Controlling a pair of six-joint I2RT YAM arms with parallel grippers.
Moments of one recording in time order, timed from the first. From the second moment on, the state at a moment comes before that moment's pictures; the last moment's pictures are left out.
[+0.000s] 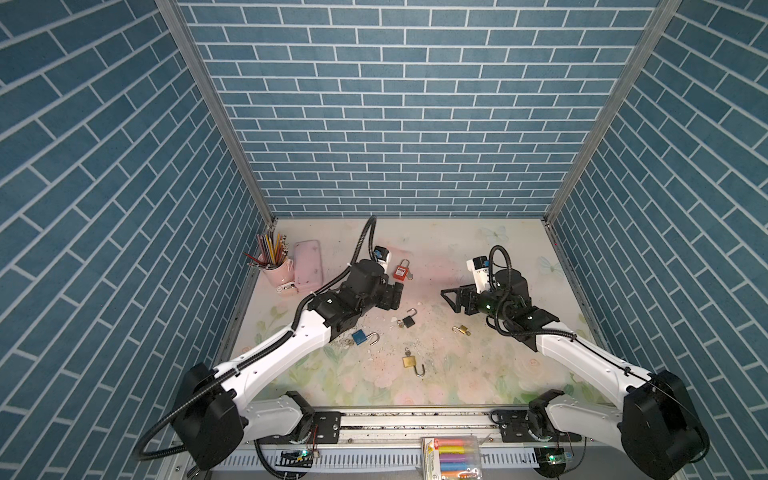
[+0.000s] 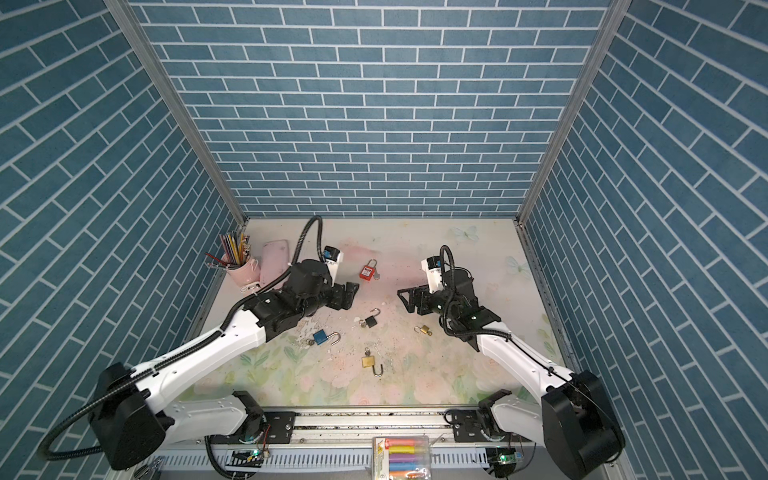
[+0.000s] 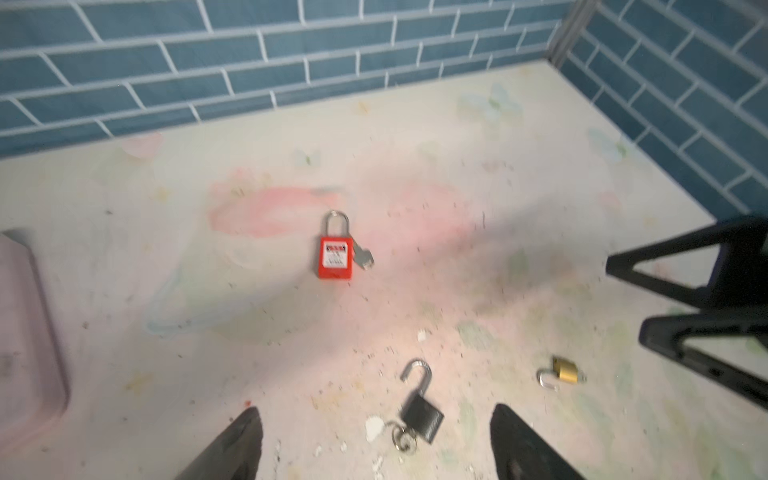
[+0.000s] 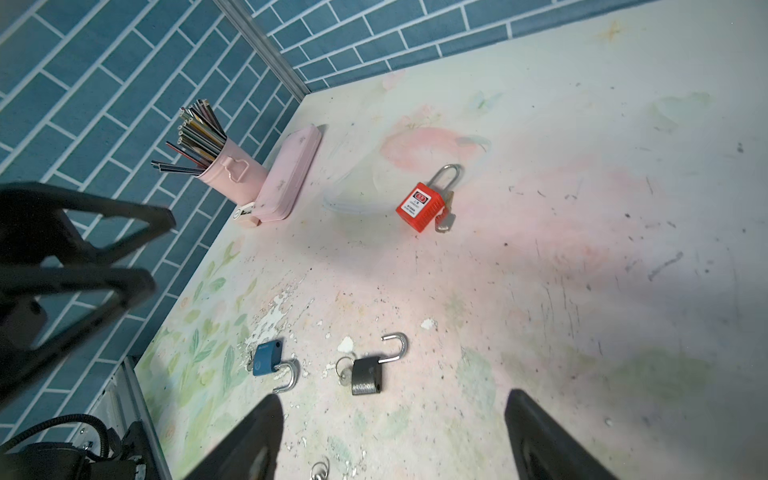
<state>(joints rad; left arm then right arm) -0.73 1.27 0.94 -0.36 -0.13 -0.29 0.50 1.14 0.59 0.06 -0.36 0.41</state>
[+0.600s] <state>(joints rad) -0.83 1.56 0.88 -0.37 -0.05 -0.27 0.78 1.02 0.29 0.33 -0.29 0.19</state>
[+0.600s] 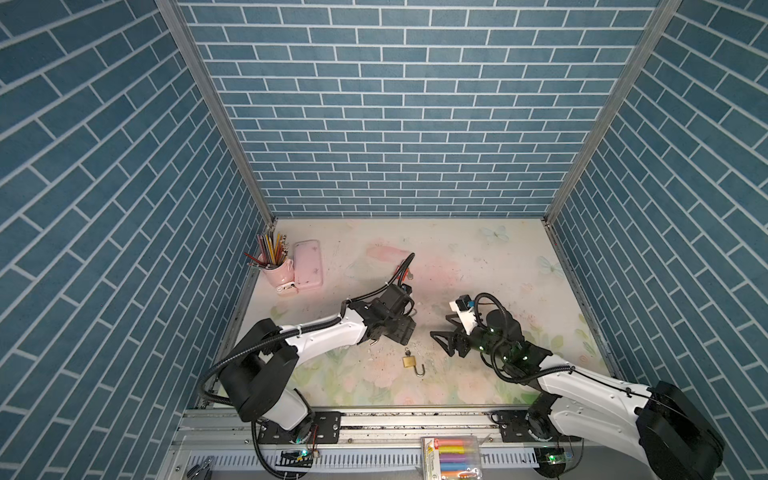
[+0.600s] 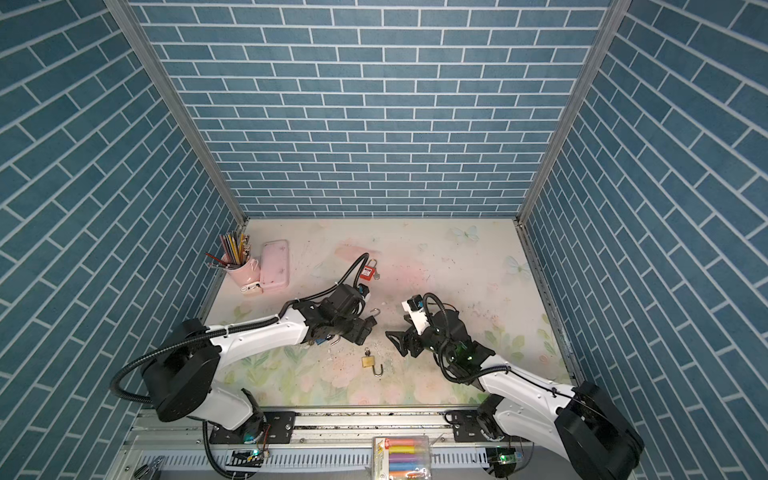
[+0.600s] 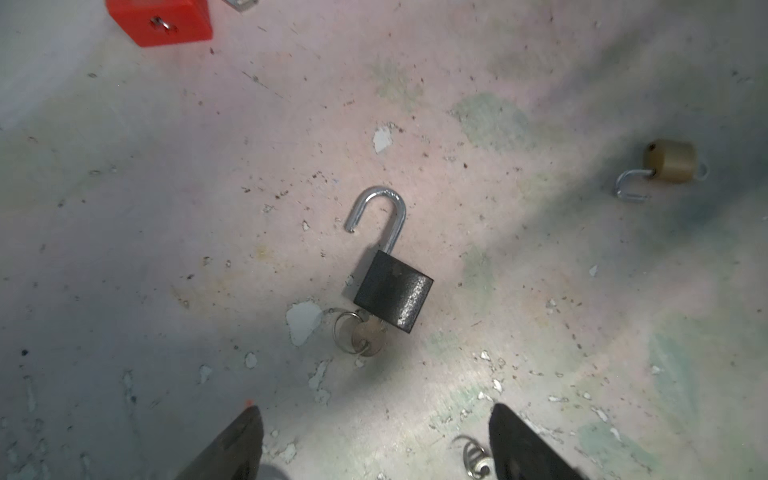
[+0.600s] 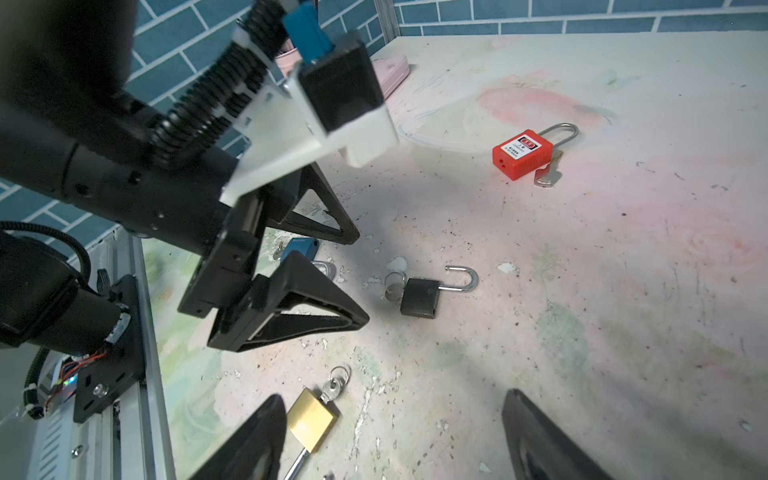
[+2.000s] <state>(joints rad) -0.83 1.81 1.05 -0.36 -0.07 -0.09 0.80 1.03 0.24 0.42 -0.18 0.13</state>
